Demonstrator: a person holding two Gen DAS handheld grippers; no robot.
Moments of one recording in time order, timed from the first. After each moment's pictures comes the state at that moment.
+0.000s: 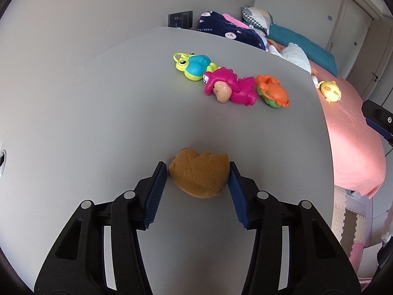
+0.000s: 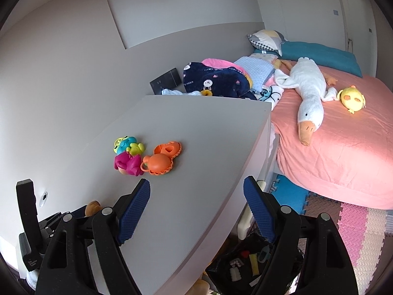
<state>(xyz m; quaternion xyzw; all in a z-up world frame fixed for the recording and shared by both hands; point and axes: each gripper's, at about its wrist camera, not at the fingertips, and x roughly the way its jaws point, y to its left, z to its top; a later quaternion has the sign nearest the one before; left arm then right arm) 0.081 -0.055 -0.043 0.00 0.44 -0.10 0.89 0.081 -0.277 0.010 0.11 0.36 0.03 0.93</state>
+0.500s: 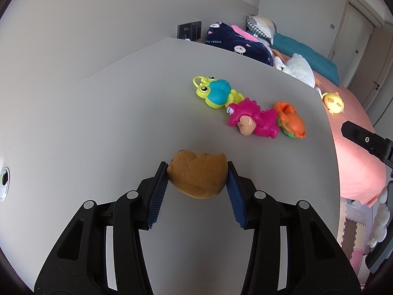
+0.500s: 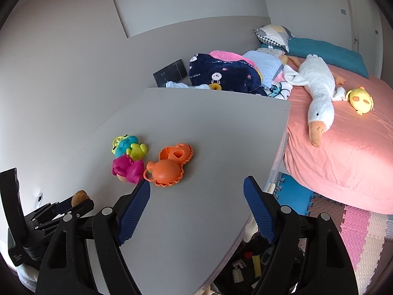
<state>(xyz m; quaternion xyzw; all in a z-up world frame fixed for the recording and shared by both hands) 0.110 -0.027 -0.028 -0.01 0.42 -0.09 0.90 0.127 -0.251 -0.007 0.10 0.38 0.04 0.92</state>
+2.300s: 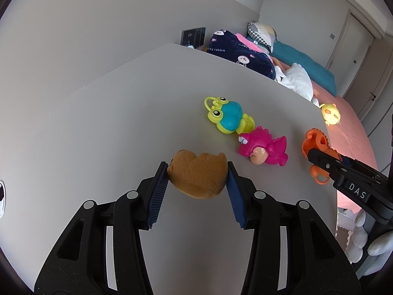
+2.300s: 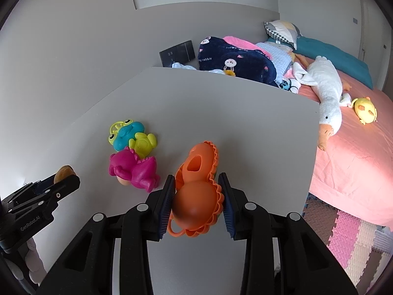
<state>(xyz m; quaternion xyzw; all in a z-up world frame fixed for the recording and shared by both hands) 0.133 -0.010 -0.017 -0.04 0.42 -0.11 0.90 0.158 -0.206 -0.023 0.06 0.41 0.03 0.91</state>
